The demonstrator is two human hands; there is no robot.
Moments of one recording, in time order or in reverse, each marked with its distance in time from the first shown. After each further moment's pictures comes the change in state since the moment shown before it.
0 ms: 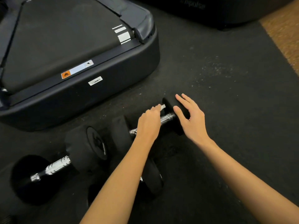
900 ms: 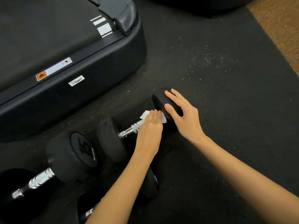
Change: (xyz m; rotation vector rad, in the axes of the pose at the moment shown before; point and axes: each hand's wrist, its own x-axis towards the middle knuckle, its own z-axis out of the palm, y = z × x) left_hand -0.026 0.019 0.020 -0.141 -0.089 0.149; right_hand 0.000 -0.001 -0.007 0.043 -0.035 -0.004
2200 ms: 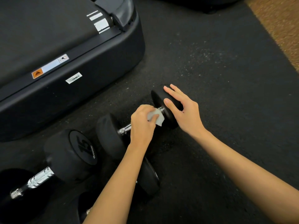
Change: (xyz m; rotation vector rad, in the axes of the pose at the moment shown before) left_hand 0.011 -0.024 0.004 -0.501 0.286 -0.179; right_hand 0.003 0.001 0.002 0.022 0.017 0.014
